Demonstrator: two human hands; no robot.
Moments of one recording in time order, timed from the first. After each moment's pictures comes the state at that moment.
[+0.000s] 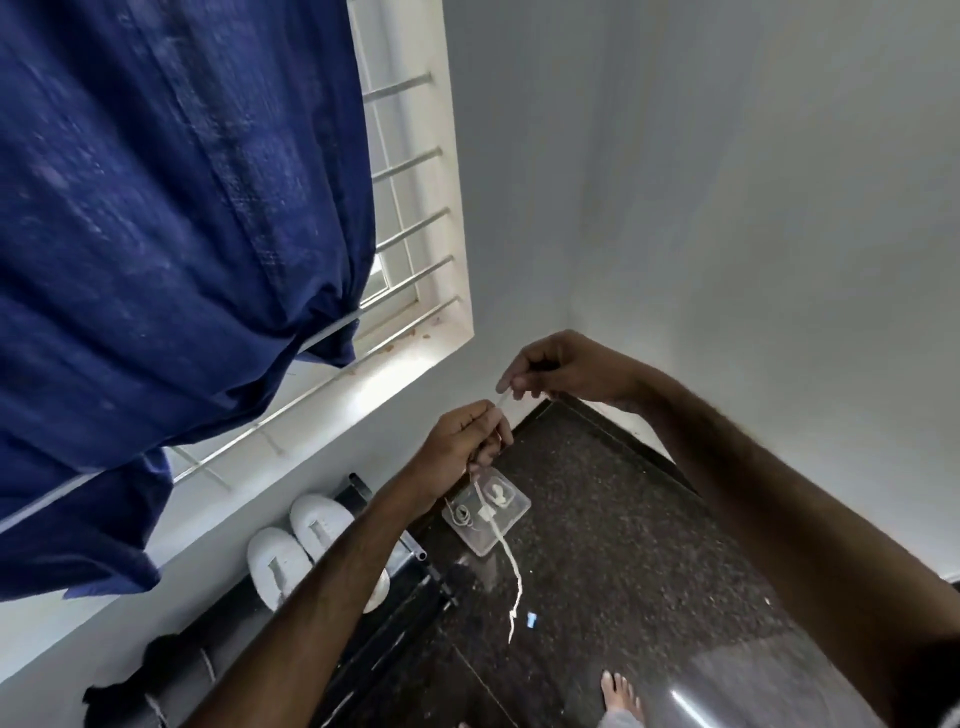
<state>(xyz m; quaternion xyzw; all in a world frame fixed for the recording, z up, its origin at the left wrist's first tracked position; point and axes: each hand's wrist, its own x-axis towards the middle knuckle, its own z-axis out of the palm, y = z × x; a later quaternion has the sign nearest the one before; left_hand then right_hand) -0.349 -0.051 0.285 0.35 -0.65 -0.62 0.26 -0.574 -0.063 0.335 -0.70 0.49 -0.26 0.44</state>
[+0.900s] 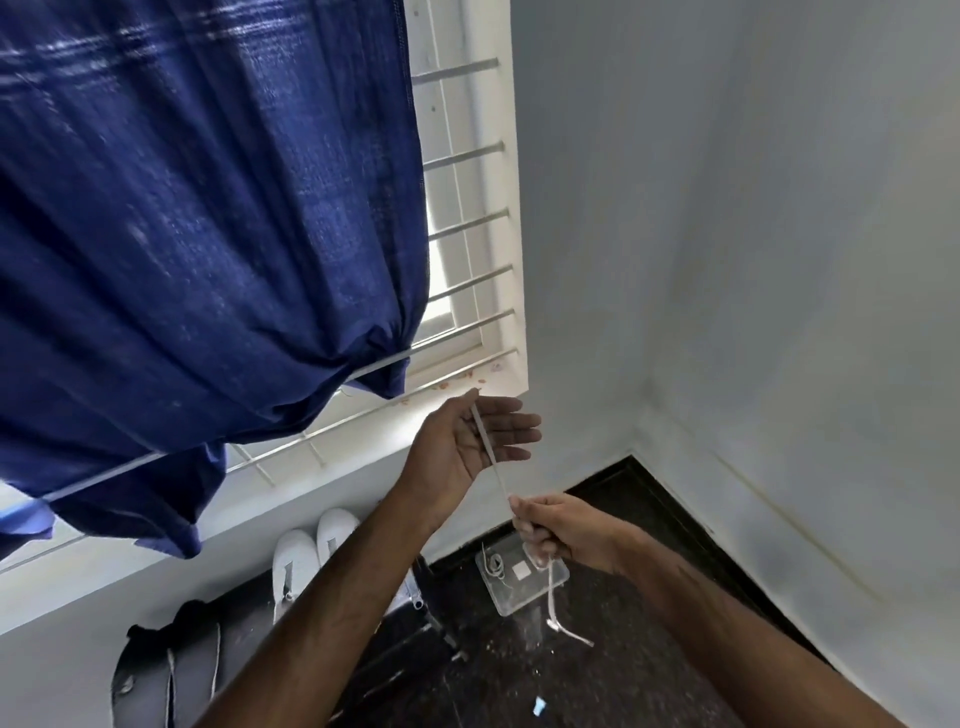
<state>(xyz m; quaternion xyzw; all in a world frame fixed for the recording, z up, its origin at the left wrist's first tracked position) -0.435 -0.092 0.340 0.34 -0.37 -0.73 0.47 -0.611 -0.085 0.225 -0.49 0.38 -0.18 0.77</state>
